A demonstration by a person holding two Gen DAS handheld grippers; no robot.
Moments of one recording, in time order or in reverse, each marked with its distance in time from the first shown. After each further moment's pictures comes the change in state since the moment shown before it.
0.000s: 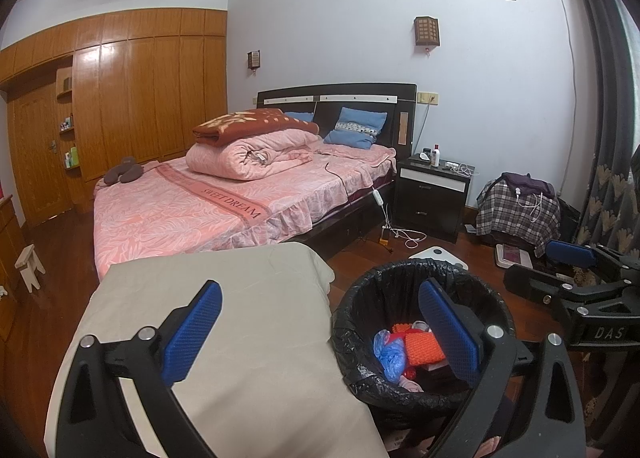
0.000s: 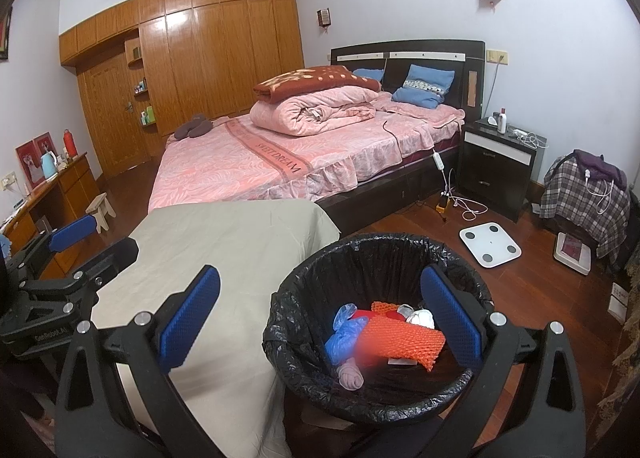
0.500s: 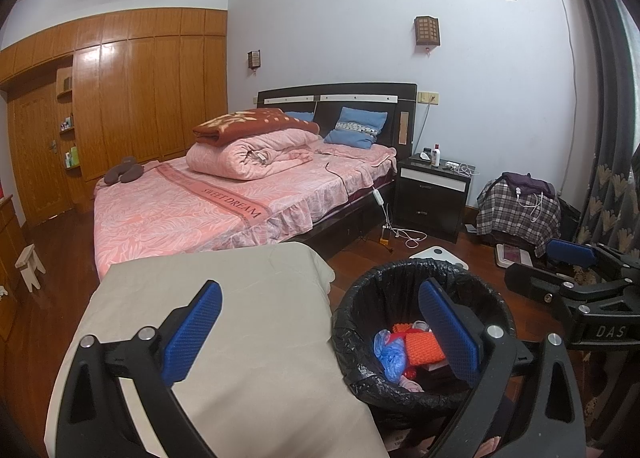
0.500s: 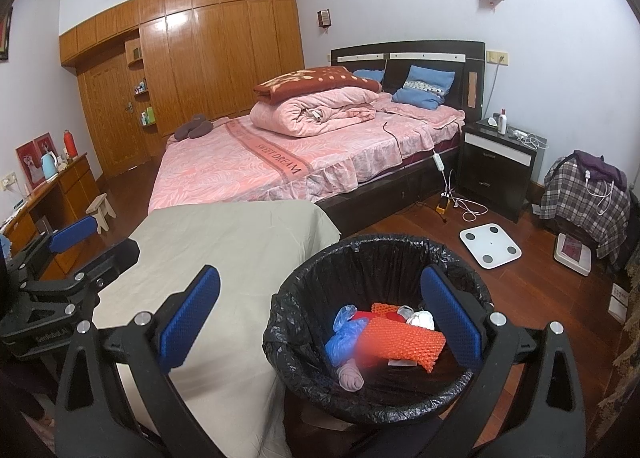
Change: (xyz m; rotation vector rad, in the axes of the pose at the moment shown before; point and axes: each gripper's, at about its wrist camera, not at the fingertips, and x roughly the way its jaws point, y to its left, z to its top) left arm 0.000 0.000 0.001 0.001 0.000 0.001; right arm 0.001 -0.001 0.000 0.000 0.001 0.000
